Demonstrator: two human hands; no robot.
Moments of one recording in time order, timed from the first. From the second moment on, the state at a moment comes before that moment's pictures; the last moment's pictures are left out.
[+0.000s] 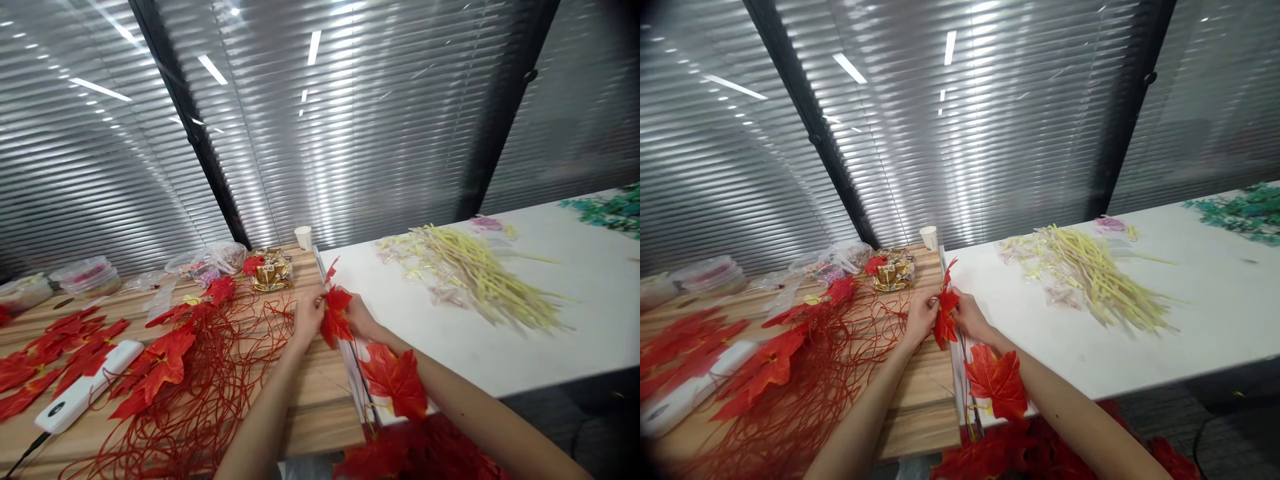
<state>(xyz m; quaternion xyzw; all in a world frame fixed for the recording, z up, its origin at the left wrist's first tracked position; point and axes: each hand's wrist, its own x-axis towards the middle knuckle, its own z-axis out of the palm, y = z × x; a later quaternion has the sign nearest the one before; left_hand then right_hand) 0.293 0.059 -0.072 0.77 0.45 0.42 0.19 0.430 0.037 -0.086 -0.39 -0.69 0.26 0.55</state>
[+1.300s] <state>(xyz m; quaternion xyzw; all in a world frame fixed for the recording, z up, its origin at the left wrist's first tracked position) 0.293 0.060 -0.072 0.78 0.46 0.39 0.19 0.433 0.043 -0.092 -0.42 -0.72 0.24 0.50</state>
